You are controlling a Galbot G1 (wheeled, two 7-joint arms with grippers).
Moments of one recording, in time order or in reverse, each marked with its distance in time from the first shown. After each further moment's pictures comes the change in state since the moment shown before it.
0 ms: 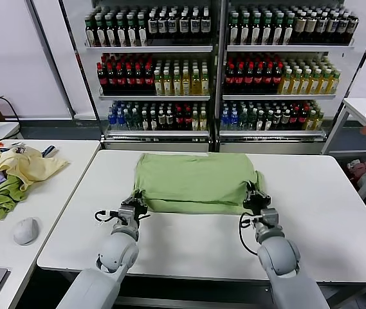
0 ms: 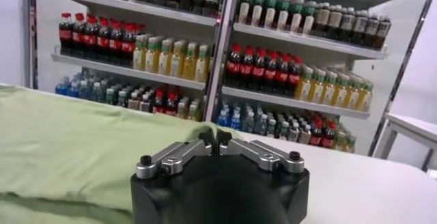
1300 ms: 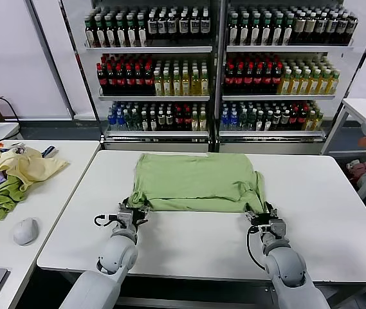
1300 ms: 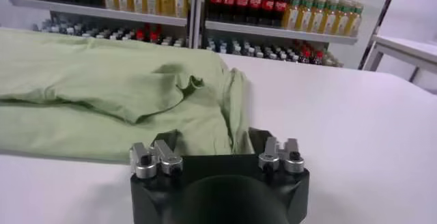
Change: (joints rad) left arm 0.030 -0.012 -0.018 0.017 -0.046 0.036 -0.008; right arm -0.111 -0.008 0.063 0.005 0.140 -0.152 0.033
